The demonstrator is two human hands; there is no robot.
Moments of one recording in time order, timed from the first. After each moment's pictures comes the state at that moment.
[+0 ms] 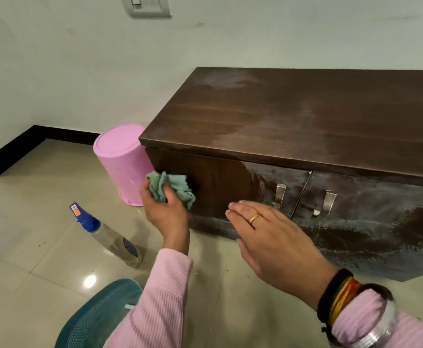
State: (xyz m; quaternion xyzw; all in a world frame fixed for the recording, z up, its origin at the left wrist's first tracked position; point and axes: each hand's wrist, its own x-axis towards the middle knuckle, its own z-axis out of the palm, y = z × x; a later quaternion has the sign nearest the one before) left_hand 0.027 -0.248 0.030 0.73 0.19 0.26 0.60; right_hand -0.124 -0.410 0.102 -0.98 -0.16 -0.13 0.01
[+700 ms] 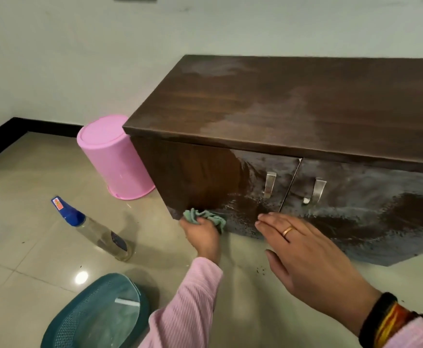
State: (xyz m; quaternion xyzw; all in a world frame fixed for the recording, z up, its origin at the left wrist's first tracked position) left_hand -0.011 -0.310 -0.068 0.71 0.30 0.04 0.64; right_hand -0.173 -0.450 0.078 -0.99 -0.10 -0.11 0.01
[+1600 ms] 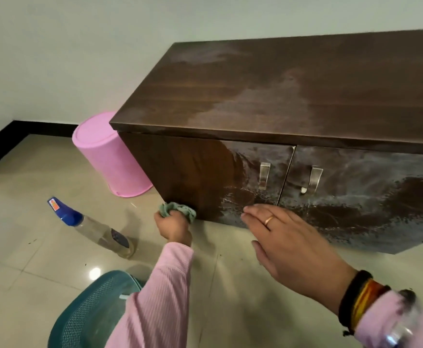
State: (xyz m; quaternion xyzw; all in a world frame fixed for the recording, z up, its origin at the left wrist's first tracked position) left_hand 0.039 -0.255 -0.092 0.67 0.37 0.08 0.64; right_hand -0.157 -0.443 0.067 -0.99 -0.11 -0.10 0.02
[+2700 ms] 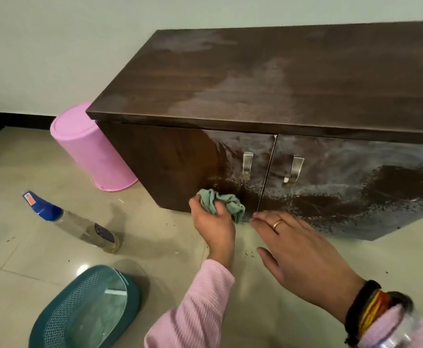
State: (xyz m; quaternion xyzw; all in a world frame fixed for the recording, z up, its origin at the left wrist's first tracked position) left_hand -0.068 -0.357 -0.035 0.78 0.14 0.10 0.60; right_hand -0.192 -0.461 0.053 -1.00 -0.06 -0.05 0.03
